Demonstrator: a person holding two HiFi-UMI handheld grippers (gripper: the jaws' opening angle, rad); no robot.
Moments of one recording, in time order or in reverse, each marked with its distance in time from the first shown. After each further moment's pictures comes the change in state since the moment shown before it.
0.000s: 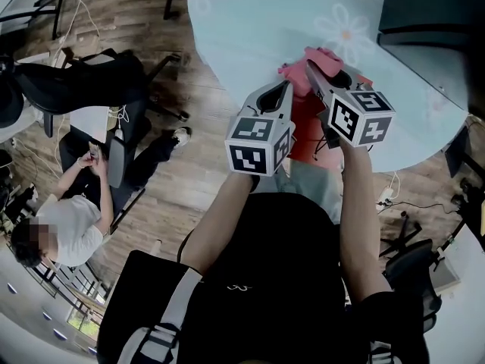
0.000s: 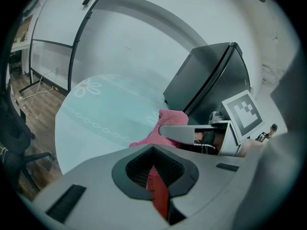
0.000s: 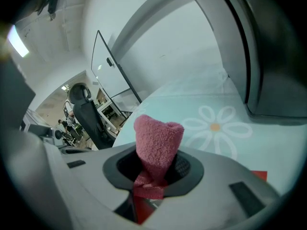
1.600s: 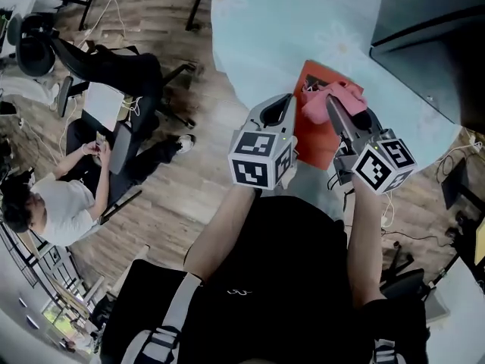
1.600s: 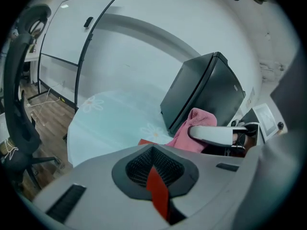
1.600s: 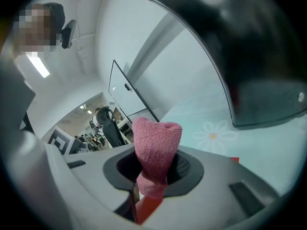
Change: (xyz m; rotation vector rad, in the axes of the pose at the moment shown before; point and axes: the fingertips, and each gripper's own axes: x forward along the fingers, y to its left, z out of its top) left arm -0.055 -0.045 0.017 0.020 -0.141 0.062; right arm -0.123 0.041 0.023 0.044 -0.207 0.196
